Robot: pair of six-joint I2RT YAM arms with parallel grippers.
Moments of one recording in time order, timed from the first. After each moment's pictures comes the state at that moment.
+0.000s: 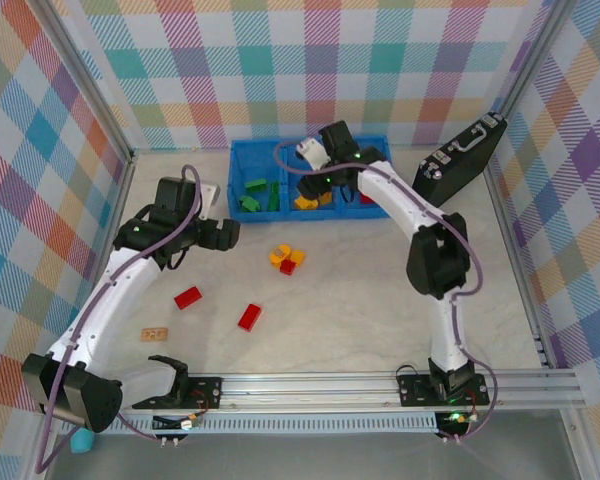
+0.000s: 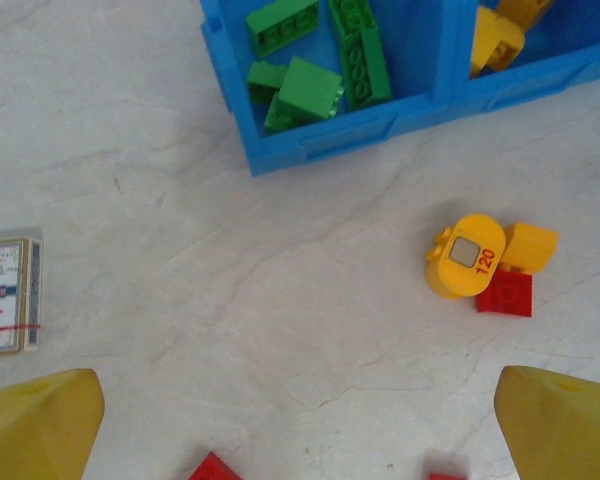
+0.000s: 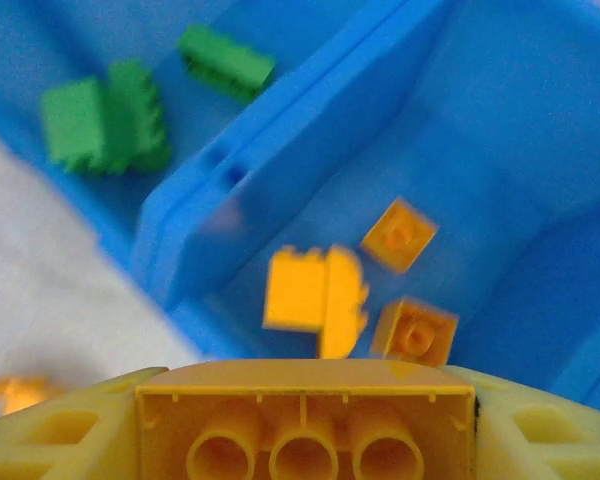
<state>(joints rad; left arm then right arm) -0.28 1.17 1.19 -0.83 -0.02 -0.01 0.52 2.17 2.05 -0.75 -0.14 -0.27</state>
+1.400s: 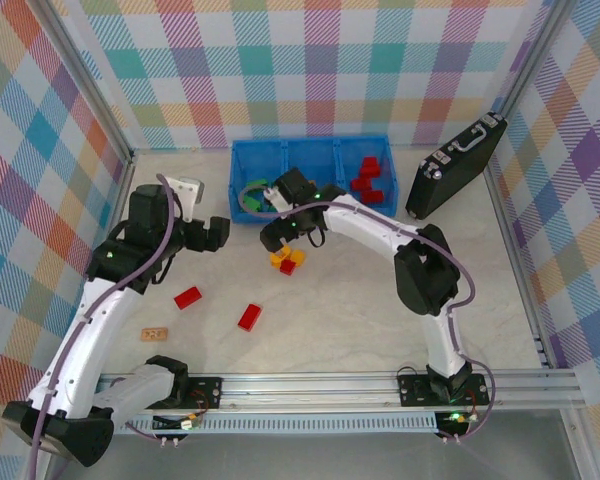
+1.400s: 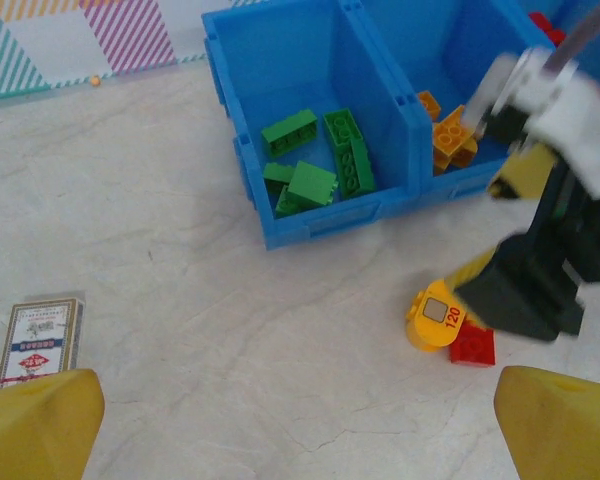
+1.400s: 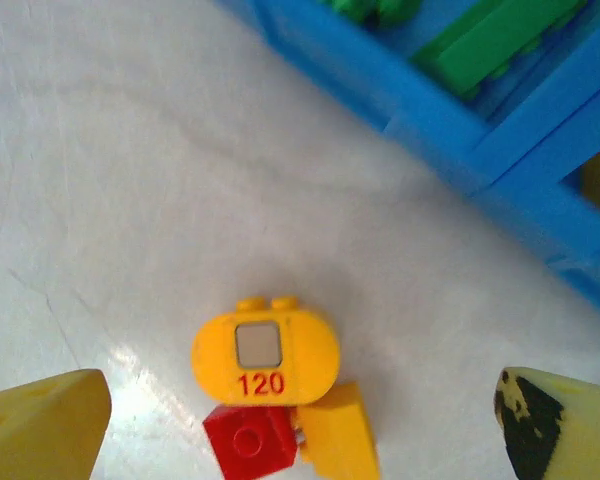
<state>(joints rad) -0.28 1.00 1.19 -0.81 -0.04 -0.01 0.77 2.07 1.77 -0.74 -0.08 0.04</state>
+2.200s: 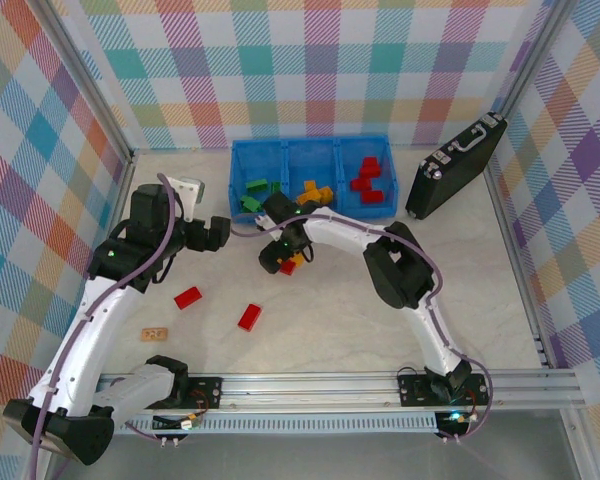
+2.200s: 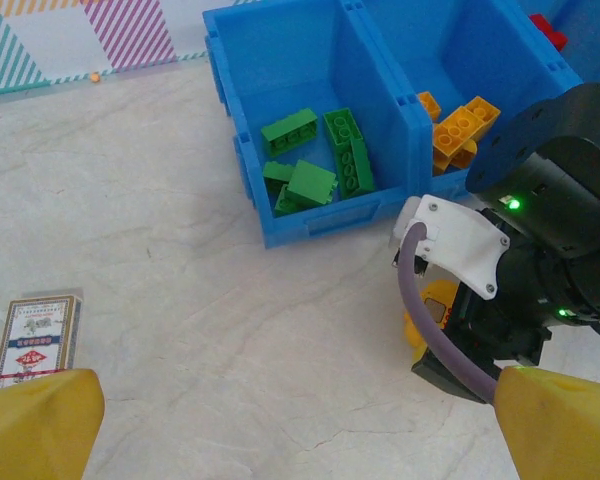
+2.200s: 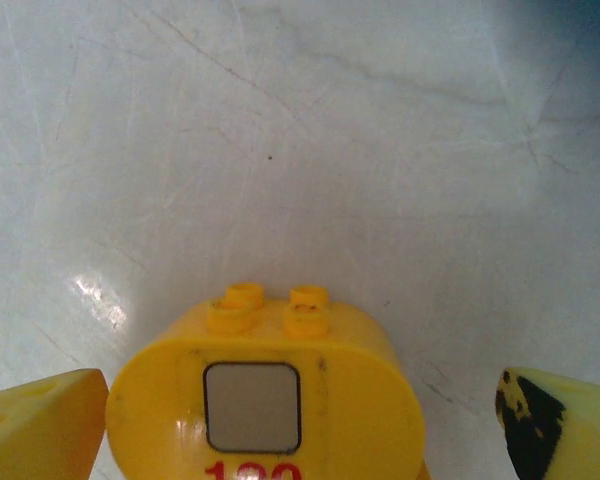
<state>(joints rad) -0.28 1.01 1.19 -0.82 -0.04 -0.02 0.82 2.26 1.81 -0.75 -0.05 -0.04</state>
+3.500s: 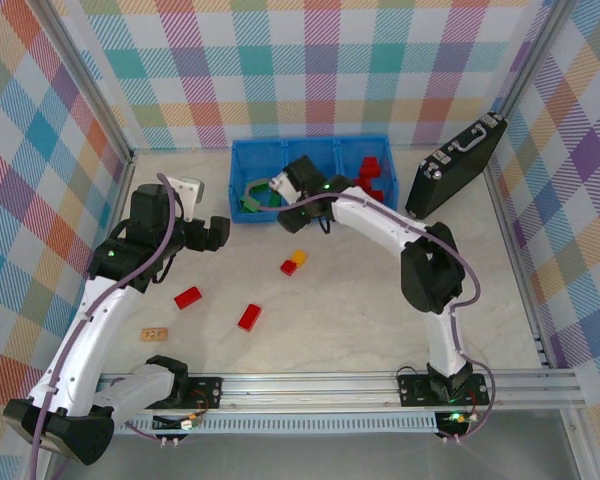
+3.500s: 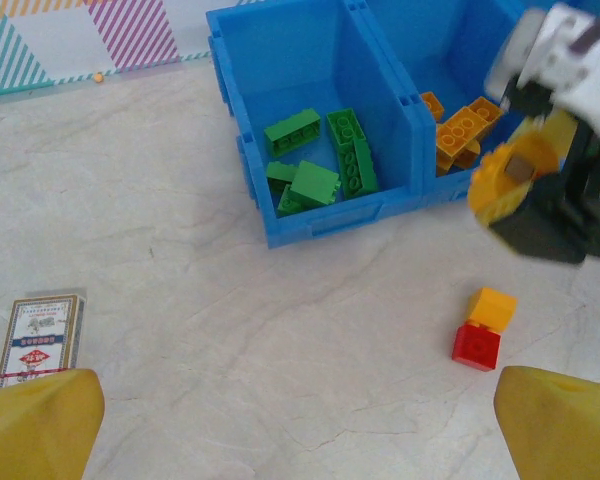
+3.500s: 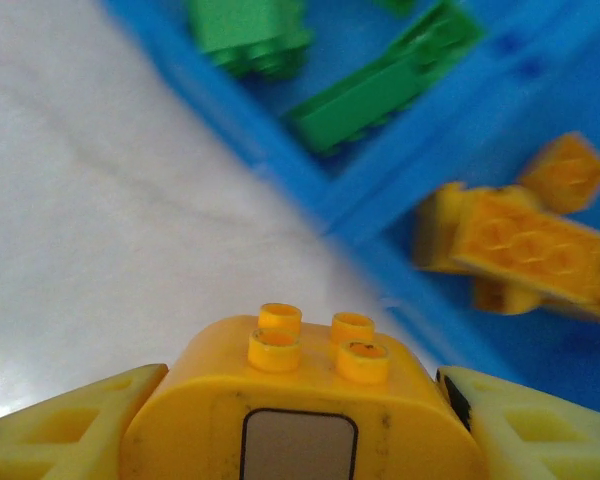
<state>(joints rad) -0.28 1.01 1.19 -0.82 -0.05 -0.02 0.69 2.06 1.81 -0.70 0.06 -0.20</state>
